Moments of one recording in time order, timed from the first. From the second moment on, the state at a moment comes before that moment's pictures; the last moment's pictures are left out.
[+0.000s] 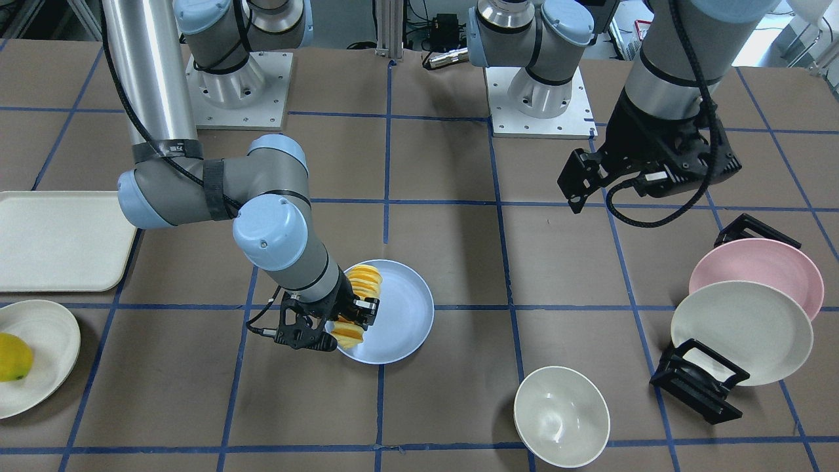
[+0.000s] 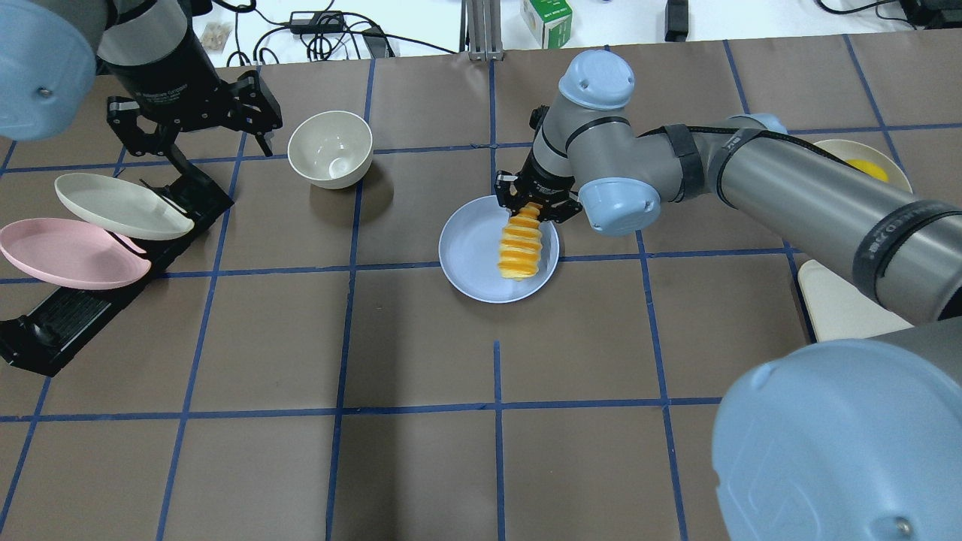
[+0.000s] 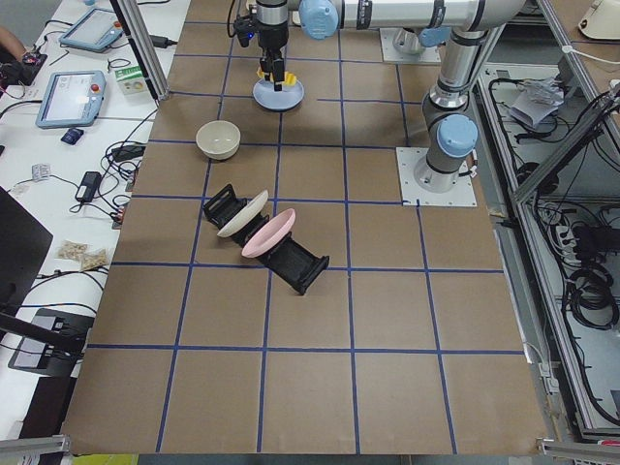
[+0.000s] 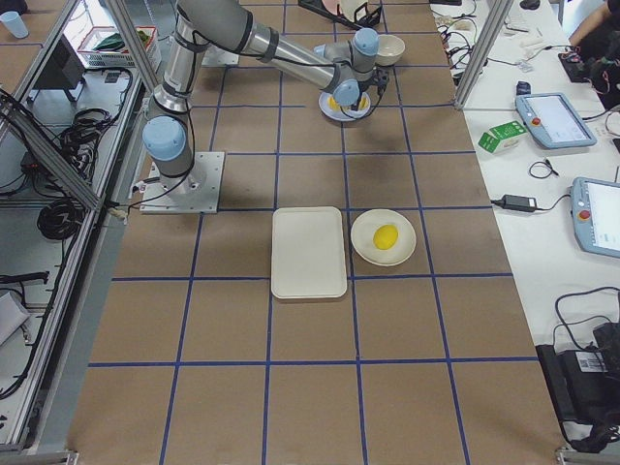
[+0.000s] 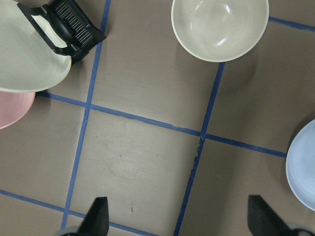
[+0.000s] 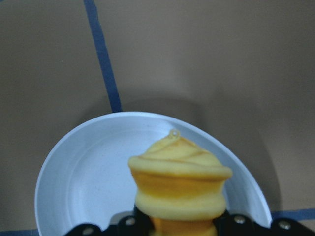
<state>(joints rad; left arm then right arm) -1.53 -1.63 -1.51 -1.54 1.66 -0.21 1.77 -1.04 1.66 -2.26 -1.33 0.43</state>
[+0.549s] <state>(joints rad) -1.54 -1.58 -1.57 -1.55 1.62 -0.11 1.79 -1.02 1.66 -2.26 -1.33 0.43</state>
